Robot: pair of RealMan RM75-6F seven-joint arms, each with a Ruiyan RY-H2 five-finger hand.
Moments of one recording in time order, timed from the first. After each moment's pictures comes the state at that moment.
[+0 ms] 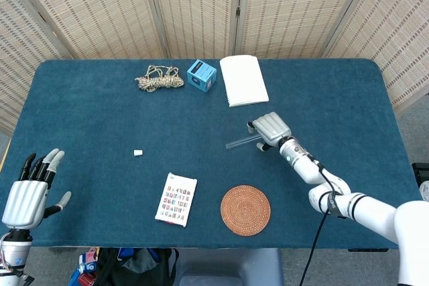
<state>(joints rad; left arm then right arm) -0.16 -1.15 -0.07 -1.69 1.52 1.50 0.21 0.94 -1.51 0.20 -1.11 -1.18 0.54 -0.18</state>
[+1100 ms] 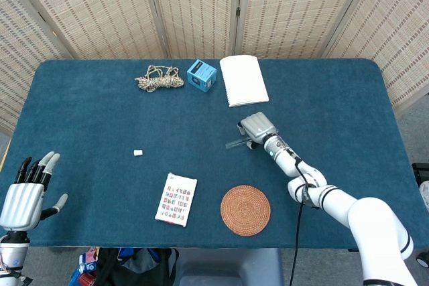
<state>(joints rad) -0.15 -1.17 -0.07 -1.65 1.50 1.50 0.19 1.06 -1.72 0.18 -0.79 -1.21 0.44 -0.06</state>
